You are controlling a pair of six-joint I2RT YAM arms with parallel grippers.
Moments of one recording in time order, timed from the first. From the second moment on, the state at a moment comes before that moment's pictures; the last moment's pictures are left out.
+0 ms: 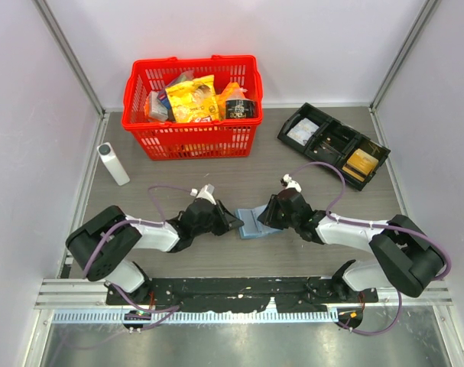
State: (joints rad) left arm -0.83 1.53 0.42 0.57 0.07 -1.18; right arm 0.69 1.35 0.46 0.16 0.02 0.83
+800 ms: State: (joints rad) left arm -0.83 1.17 0.30 0.40 0.05 -1.16; right arm 0.87 1.42 0.54 0.11 0.06 0.85
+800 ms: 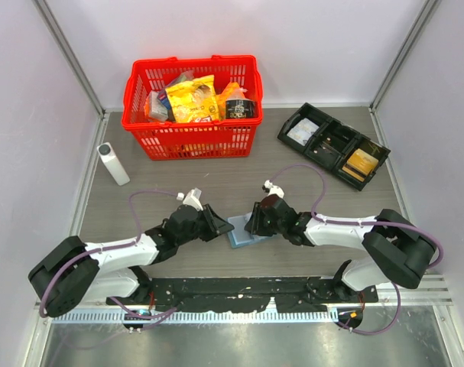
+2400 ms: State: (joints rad) left arm -0.88 1.36 0.49 0.15 -0.03 -1.16; right arm 0.83 1.31 0.53 -0.06 0.19 0.79
